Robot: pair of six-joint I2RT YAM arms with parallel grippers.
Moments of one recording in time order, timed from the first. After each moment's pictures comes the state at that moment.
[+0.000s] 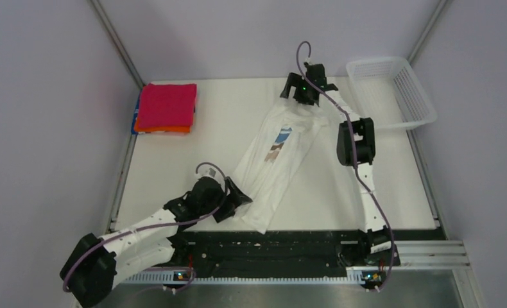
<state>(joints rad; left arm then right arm) -0.64 0.89 0.29 -0.20 0.07 -1.19 0.24 2.51 2.16 -0.37 -0.20 0.46</state>
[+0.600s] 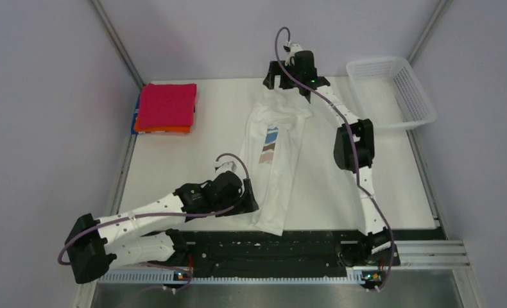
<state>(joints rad) -0.98 1.04 0.64 -0.55 -0.08 -1.06 0.36 2.55 2.37 -0.25 -0.27 0.25</state>
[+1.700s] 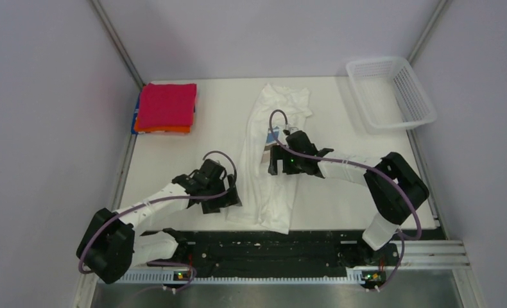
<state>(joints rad) -0.59 1.19 0.58 -0.52 0.08 -0.82 0.68 1.67 0.90 -0.08 -0.02 0.52</state>
